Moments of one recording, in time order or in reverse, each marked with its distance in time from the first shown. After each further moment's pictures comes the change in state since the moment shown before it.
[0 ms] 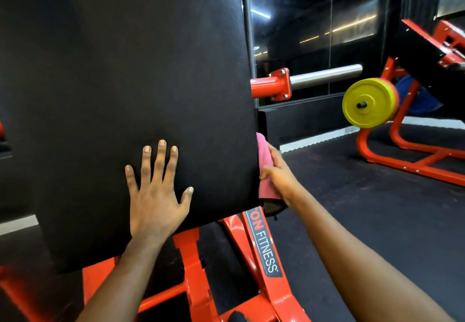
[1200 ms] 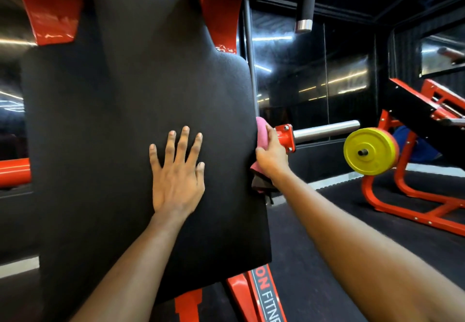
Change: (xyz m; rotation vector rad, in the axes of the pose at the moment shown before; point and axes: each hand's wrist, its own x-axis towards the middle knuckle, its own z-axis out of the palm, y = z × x) left_hand 0.127 0.022 -0.045 -0.003 0.216 0.037; right_hand 0.080 -0.150 0.028 -0.298 0.235 -0.261
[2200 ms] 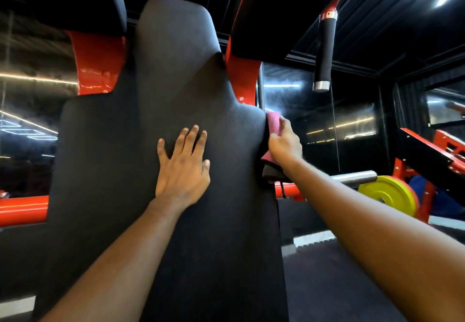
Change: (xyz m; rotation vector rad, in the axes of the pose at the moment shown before) left_hand 0.099 -0.030 -0.042 -0.071 0.031 -0.001; right_hand 0.074 -0.113 -0.016 -0.153 0.202 -0.167
